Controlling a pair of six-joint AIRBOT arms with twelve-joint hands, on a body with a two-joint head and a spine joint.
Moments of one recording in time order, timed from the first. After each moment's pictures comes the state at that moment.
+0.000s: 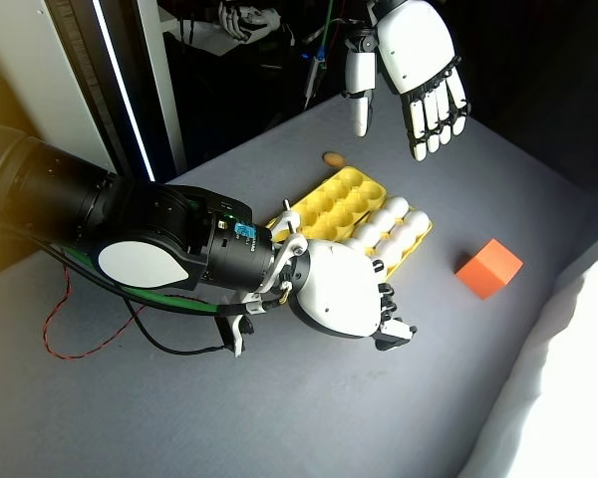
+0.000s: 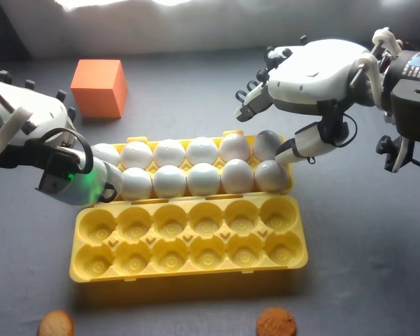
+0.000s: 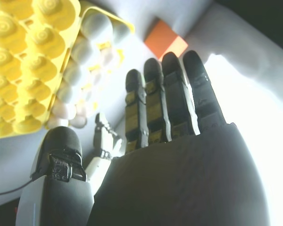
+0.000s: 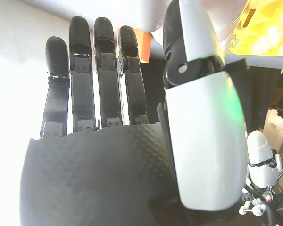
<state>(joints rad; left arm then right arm) -0.21 -0.80 0.50 1.05 1.17 -0.05 -0.15 -1.27 1.33 -0.14 0.15 -0.95</state>
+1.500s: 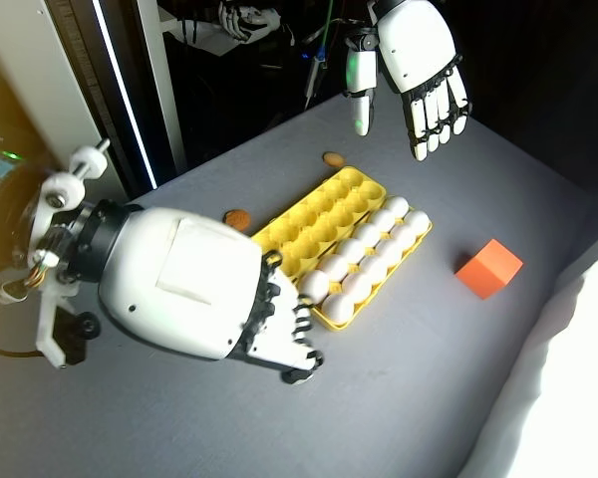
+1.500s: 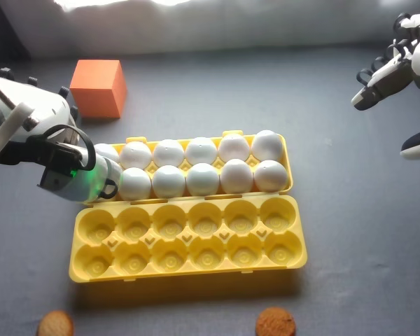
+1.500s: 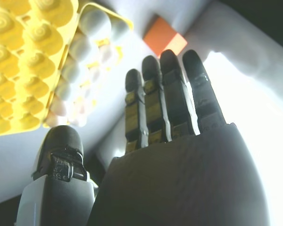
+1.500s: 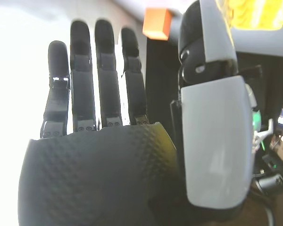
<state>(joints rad) -0.22 -0.80 0.50 1.05 1.16 -0.05 -0.11 -0.75 0.94 -0.14 0.13 -0.93</state>
